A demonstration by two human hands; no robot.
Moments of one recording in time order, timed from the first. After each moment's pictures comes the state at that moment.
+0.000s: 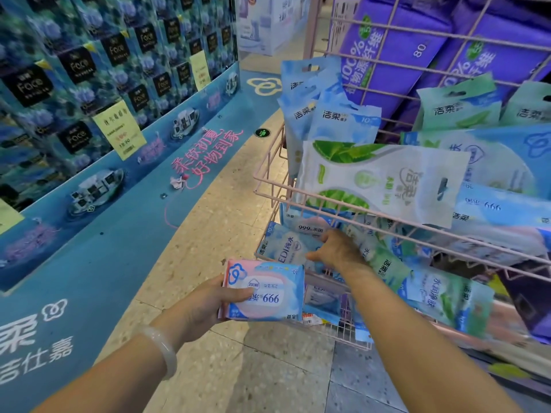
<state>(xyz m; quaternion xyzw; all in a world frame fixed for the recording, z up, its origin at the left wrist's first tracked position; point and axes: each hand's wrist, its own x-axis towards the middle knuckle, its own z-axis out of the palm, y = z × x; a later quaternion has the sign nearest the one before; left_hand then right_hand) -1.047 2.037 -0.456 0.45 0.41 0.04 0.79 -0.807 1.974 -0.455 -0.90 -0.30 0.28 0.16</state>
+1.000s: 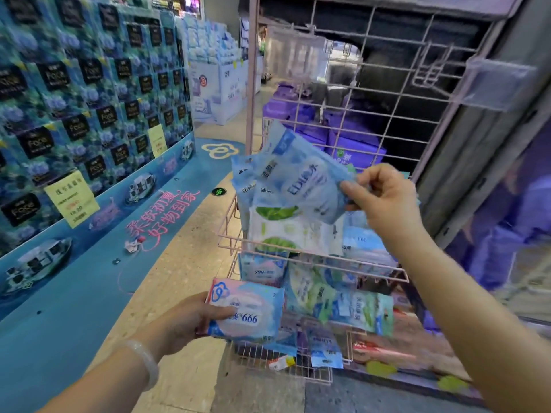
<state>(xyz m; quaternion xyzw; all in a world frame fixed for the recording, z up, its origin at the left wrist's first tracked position) -1.036 2.025 -0.370 0.56 0.33 0.00 0.76 -0.813 1.854 -0.201 -0.67 -0.40 0.01 0.62</state>
